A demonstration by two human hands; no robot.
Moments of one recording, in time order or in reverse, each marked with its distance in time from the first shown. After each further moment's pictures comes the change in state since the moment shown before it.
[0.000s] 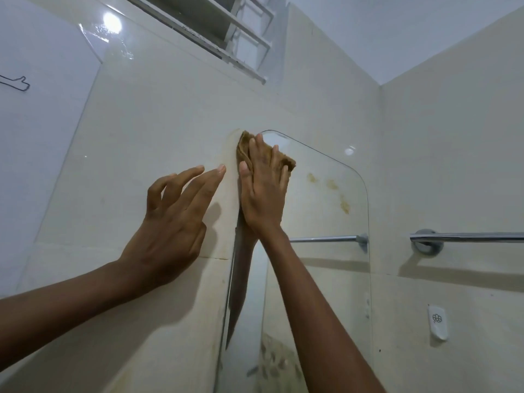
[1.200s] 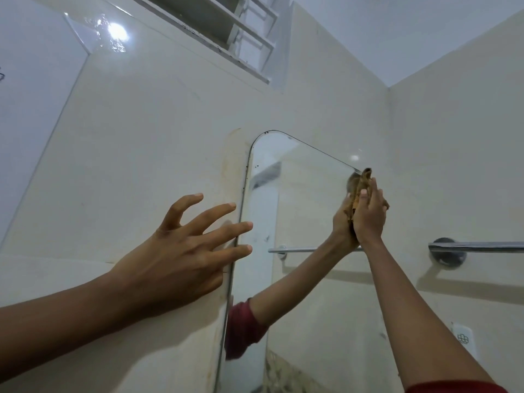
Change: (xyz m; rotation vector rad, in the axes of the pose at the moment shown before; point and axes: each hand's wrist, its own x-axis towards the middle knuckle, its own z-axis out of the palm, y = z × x) left_hand -0.003 -0.002 0.015 0.418 -0.114 0.470; right_hand 0.024 0.194 -0.087 -0.067 0.294 0.432
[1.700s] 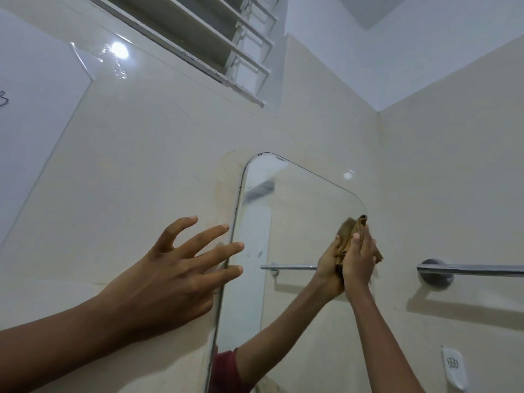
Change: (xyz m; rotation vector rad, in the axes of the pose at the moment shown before) left_hand 0.000 0.002 0.001 -0.022 0.006 -0.015; right_hand -0.045 0.012 -0.004 0.086 0.079 0.162
